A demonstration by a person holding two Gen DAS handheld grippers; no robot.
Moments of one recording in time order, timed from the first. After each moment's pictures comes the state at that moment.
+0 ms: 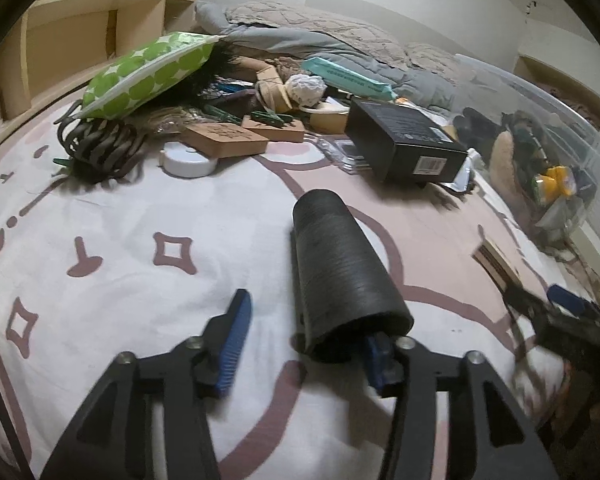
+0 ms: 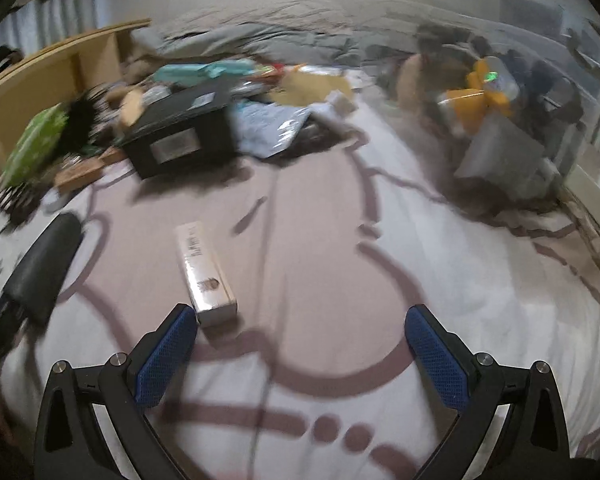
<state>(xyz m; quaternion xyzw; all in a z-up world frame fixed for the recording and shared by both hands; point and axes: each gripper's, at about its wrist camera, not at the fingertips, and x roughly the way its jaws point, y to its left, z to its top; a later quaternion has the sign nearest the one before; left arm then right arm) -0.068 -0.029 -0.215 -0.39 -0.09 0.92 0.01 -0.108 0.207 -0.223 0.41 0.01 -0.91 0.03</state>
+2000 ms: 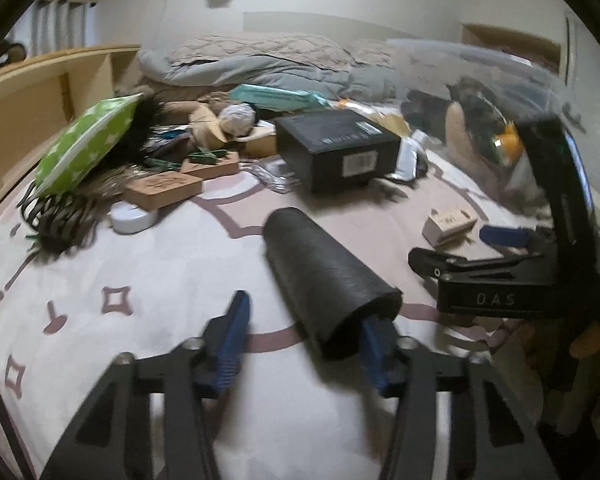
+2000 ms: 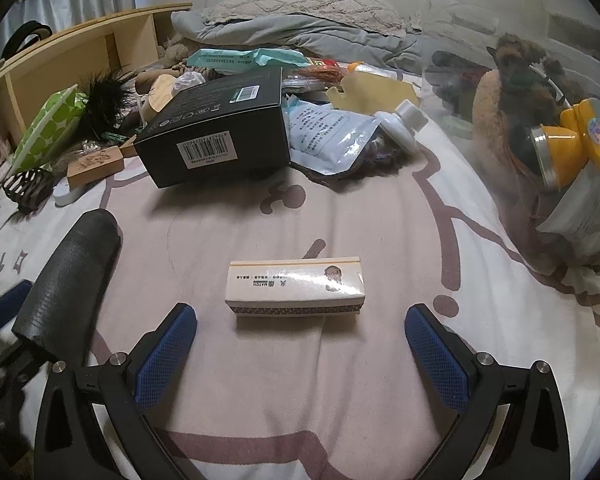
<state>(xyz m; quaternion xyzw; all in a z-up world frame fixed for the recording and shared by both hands) -0.069 0.023 -0.207 -0.35 0.01 0.93 0.06 -0.149 0.178 -0.235 0.42 0.04 -0.90 0.12</state>
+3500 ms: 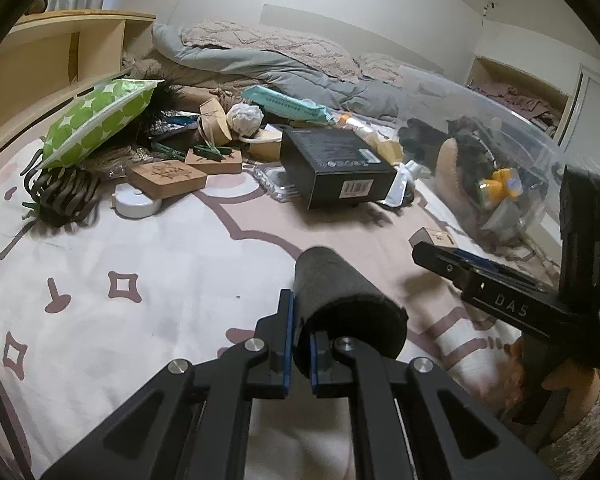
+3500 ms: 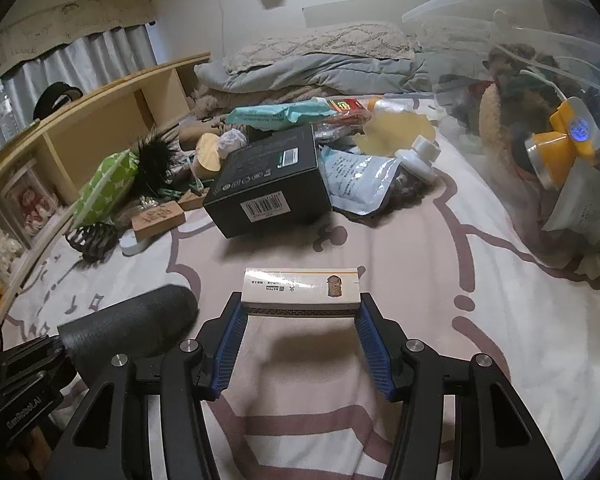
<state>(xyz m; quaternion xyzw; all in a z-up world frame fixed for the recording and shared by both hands) -0.060 -0.003 -0.179 -0.36 -0.09 0.92 0.09 -0.125 0.190 -0.202 0.37 -0.06 -0.91 0.19</state>
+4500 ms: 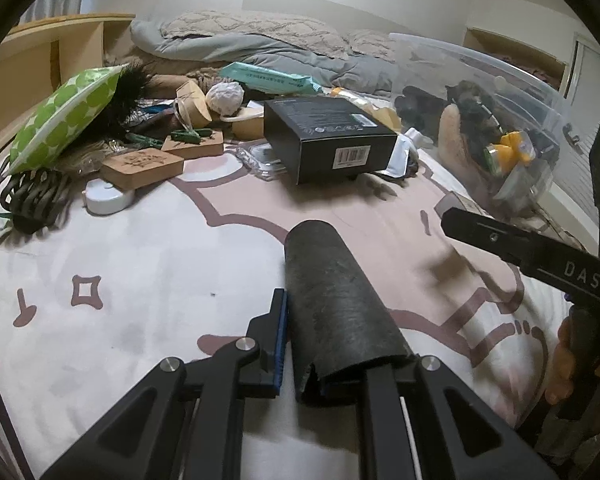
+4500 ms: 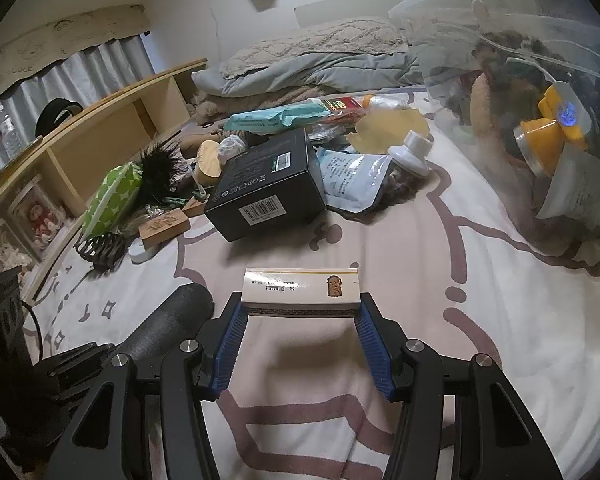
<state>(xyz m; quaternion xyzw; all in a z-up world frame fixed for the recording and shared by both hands) -0.080 0.017 -0.205 -0.38 -0.04 0.92 0.10 -0.123 0.203 -0.199 0.38 -0.09 -0.90 0.19</state>
